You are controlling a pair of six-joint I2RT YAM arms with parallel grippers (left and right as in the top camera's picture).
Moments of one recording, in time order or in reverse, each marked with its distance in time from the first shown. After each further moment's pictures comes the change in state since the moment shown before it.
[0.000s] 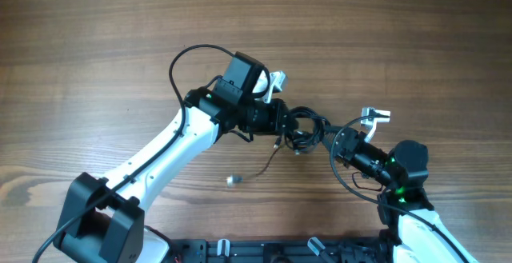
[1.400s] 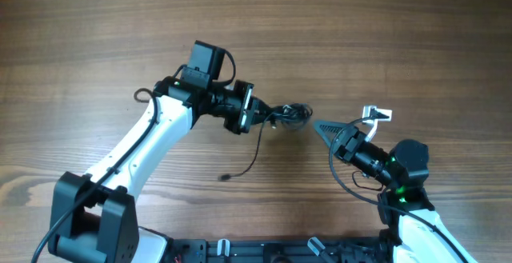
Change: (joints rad) left arm 0.193 0.000 -0.006 -0.079 0.294 -1.139; right arm 0.000 -0.010 0.006 -0.030 0.036 -0.069
